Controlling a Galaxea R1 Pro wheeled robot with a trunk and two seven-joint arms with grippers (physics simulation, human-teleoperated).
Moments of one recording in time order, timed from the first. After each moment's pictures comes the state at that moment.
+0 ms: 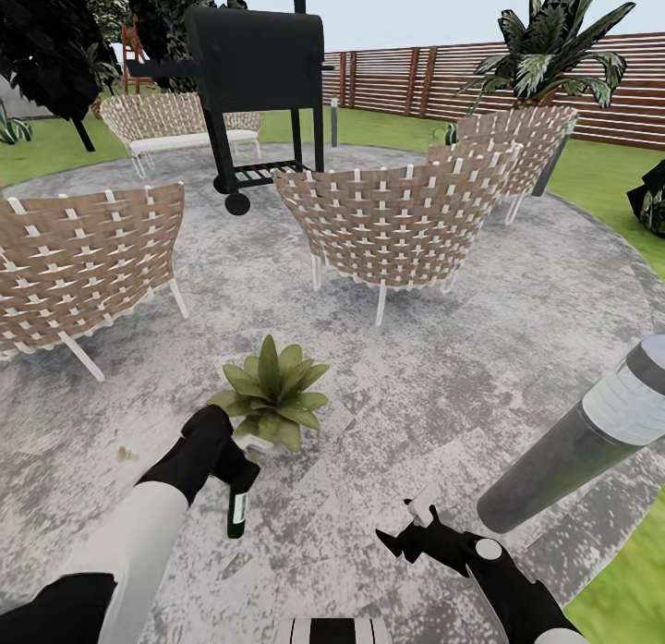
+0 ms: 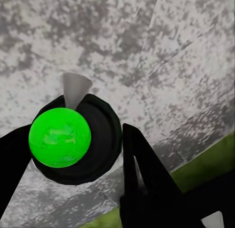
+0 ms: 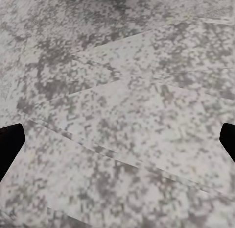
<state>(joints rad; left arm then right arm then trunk) -0.85 -0.05 0.05 -0.69 -0.98 1.02 -1.00 -0.47 -0.04 0.03 -0.62 0.26 -0.12 0.62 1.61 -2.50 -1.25</state>
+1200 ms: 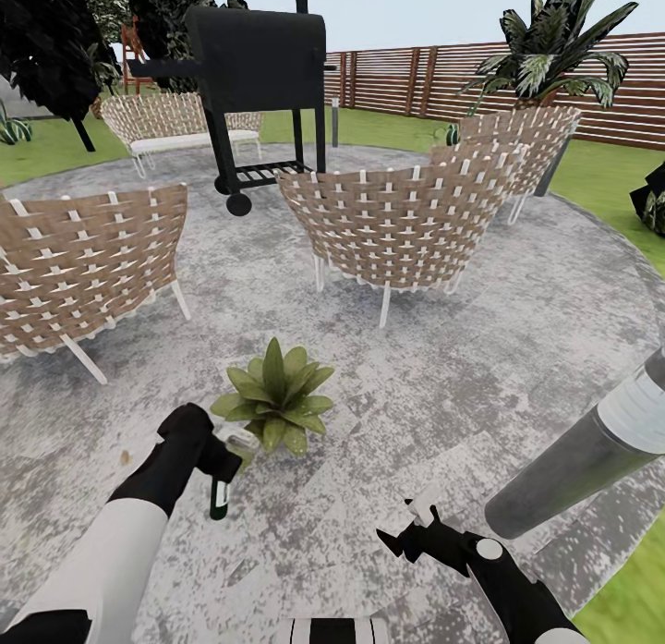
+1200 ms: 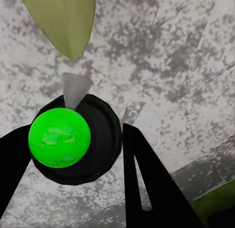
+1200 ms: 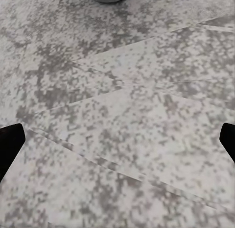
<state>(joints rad) -0.77 0.00 0.05 -0.90 -0.99 1.01 -1.00 -0.47 -0.05 0.02 -0.62 0.26 -0.13 0.62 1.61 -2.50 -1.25</state>
